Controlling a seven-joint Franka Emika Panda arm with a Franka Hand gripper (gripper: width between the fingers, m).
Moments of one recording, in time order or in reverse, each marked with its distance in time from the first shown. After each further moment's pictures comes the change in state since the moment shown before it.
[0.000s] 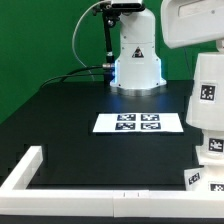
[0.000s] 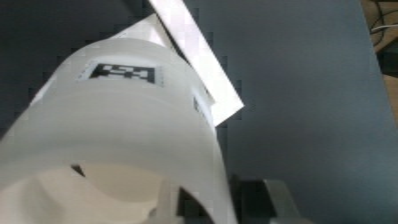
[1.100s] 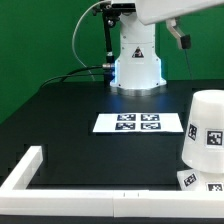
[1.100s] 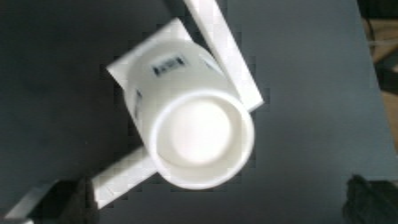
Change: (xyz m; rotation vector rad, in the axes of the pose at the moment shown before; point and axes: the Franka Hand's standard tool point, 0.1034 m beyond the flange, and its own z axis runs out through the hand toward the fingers) arm 0.002 0.033 -0.044 0.014 -0.041 -0.044
